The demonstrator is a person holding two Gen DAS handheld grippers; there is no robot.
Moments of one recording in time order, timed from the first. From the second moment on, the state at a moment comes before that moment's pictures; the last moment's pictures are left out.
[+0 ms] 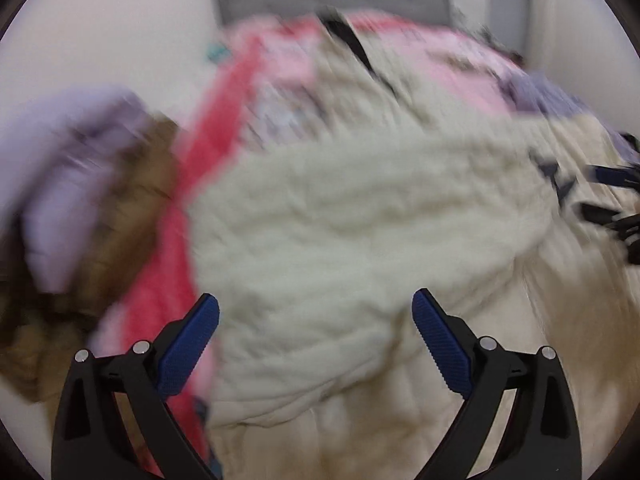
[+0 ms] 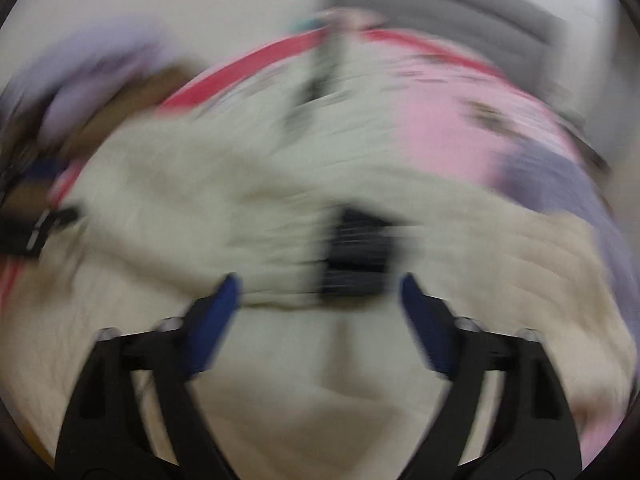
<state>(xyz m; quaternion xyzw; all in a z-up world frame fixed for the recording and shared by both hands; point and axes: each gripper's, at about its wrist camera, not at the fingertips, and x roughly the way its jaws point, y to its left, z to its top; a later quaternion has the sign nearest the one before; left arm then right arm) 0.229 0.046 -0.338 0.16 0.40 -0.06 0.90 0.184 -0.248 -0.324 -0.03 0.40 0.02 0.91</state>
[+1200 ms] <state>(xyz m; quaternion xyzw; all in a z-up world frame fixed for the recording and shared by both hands) 0.246 -0.161 -0.412 0.19 0.46 -0.15 0.85 0.052 -0.632 -0.343 0.48 0.19 -0.33 0.79</state>
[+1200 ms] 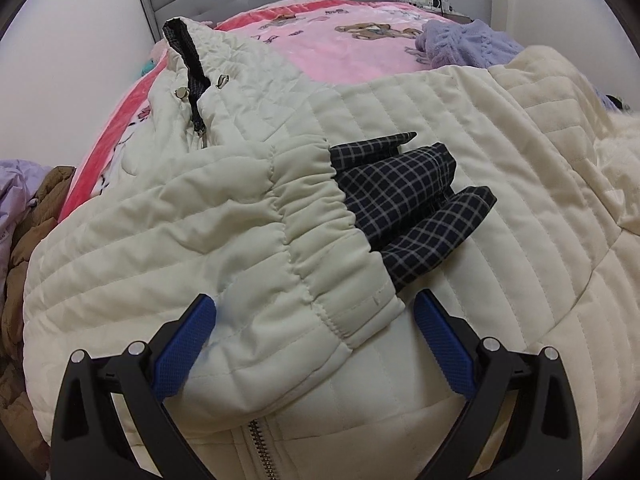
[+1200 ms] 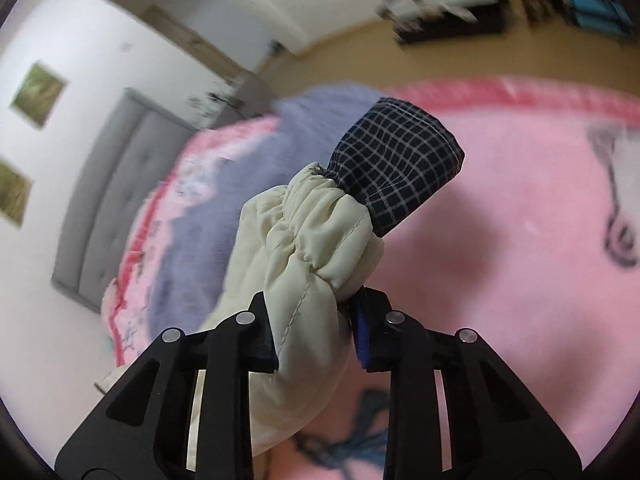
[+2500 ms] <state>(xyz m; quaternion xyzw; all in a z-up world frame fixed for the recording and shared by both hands) 0.285 0.109 -0.311 -0.19 0.54 -0.33 0.75 0.190 -0.052 -0.362 -0.38 0.29 0.17 0.86</state>
